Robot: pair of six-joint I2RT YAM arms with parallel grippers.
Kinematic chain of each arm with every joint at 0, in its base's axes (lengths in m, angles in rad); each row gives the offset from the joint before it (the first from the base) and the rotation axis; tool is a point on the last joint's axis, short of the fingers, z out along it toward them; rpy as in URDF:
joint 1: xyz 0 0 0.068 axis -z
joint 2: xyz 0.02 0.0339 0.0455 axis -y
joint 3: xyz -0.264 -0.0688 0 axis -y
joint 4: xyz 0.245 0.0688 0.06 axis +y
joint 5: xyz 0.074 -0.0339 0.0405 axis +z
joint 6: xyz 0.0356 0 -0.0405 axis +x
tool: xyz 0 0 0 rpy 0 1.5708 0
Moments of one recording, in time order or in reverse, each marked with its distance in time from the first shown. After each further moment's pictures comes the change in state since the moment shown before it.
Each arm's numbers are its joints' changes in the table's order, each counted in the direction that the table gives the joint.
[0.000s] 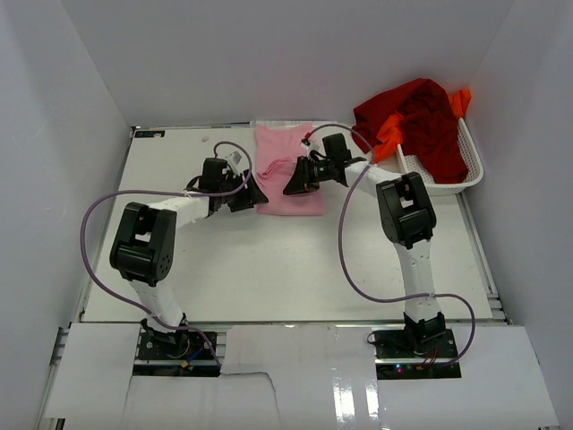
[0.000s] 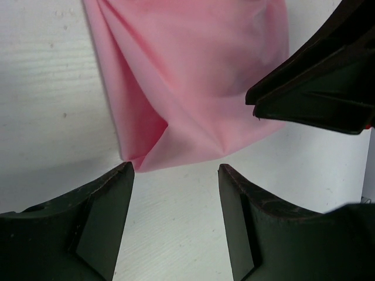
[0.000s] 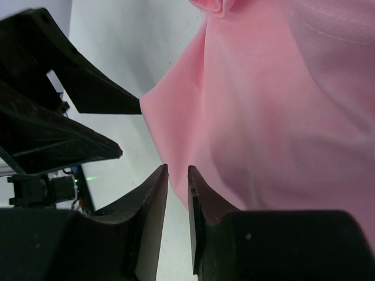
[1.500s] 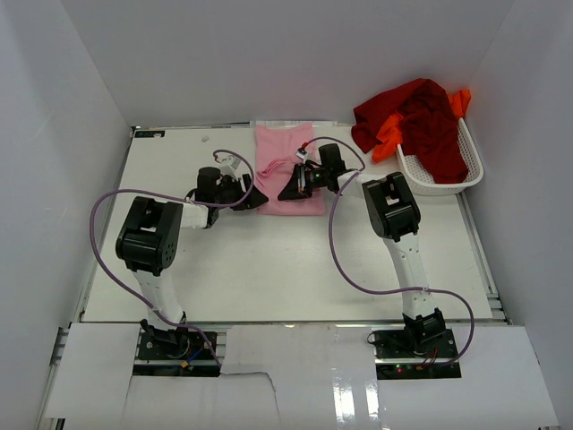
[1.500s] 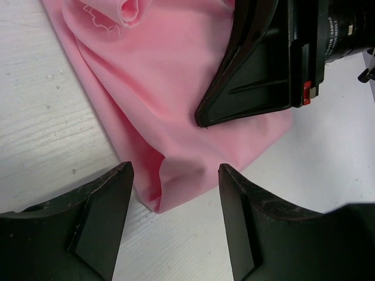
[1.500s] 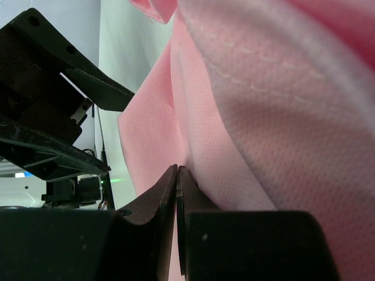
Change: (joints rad) left arm -0.040 -0.085 -0.183 -0.496 -0.134 0.105; right arm -0.004 -0.222 0.059 -0.281 0.163 0.253
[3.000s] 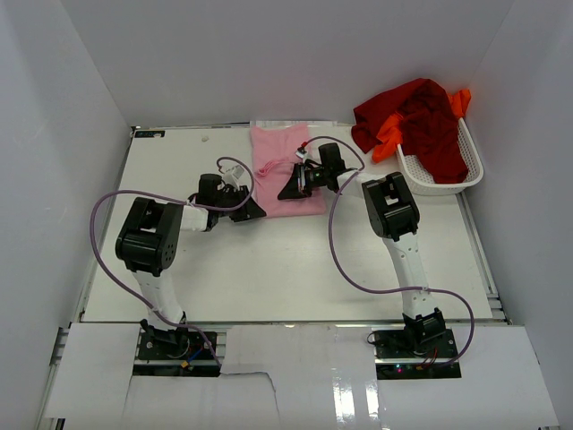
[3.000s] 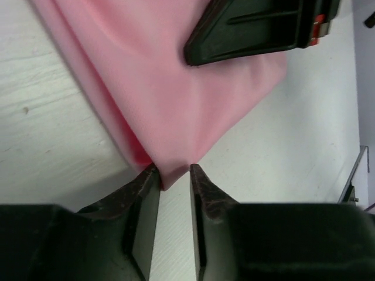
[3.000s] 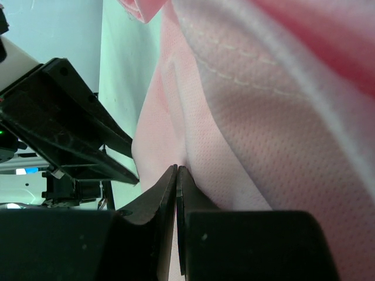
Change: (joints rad) left arm -0.003 0.005 -0.036 0.093 -0.116 -0.032; right arm 0.005 -0.019 0.028 0.011 0.015 -0.009
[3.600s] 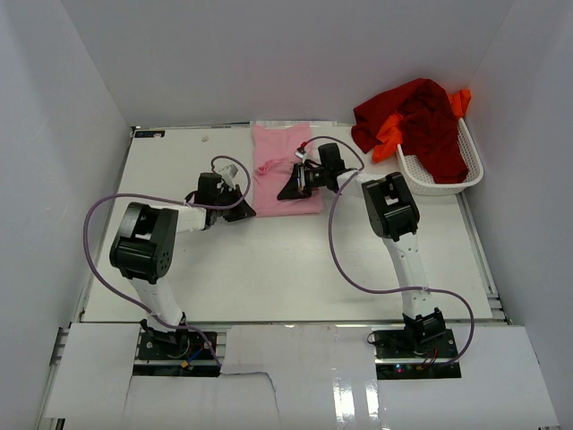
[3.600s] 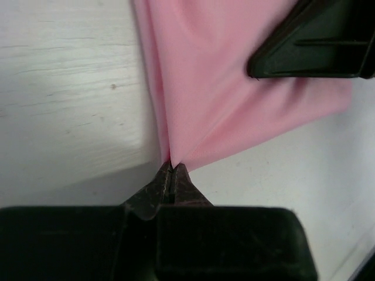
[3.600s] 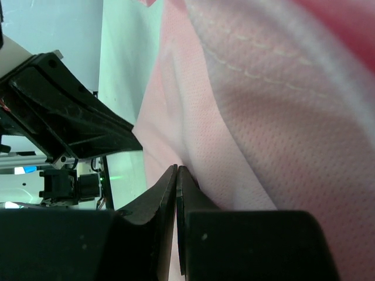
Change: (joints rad) left arm 0.004 0.056 0.009 0.163 0.210 0.016; right arm 0.000 0.000 0.000 0.001 0.002 -0.010
